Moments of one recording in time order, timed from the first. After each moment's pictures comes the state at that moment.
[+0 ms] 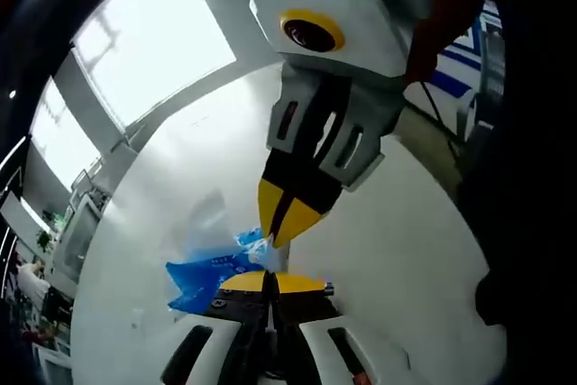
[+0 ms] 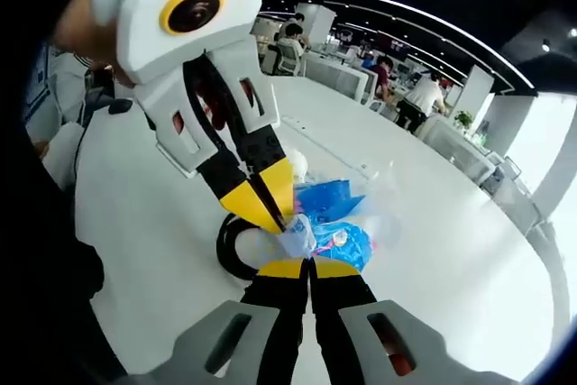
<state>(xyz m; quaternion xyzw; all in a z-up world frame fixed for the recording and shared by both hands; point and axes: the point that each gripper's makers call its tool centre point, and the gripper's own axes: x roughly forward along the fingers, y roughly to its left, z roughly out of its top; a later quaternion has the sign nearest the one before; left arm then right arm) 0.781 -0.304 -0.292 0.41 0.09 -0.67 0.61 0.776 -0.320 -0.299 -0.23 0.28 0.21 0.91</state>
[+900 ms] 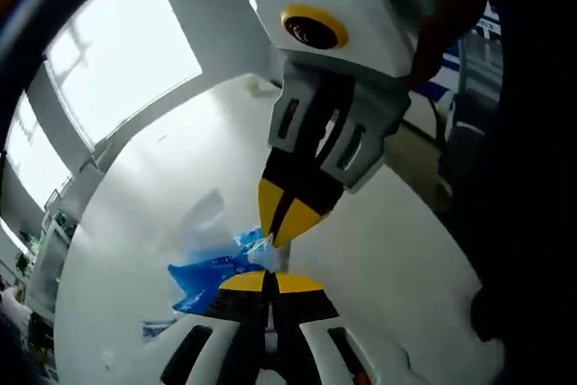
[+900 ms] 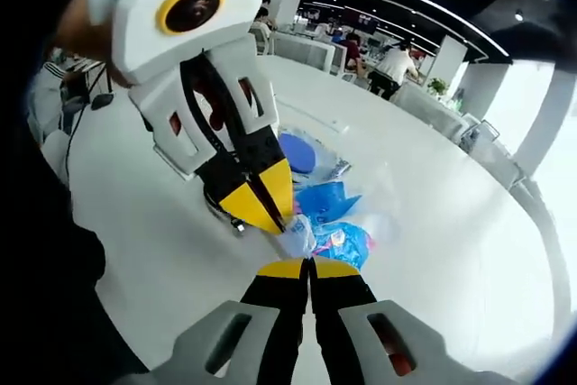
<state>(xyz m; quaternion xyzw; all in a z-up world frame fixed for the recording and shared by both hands) 0.731 -0.358 -0.321 0.39 0.08 -0.72 0.56 0.724 -0.373 -0.328 -0.20 0.33 0.14 0.91</state>
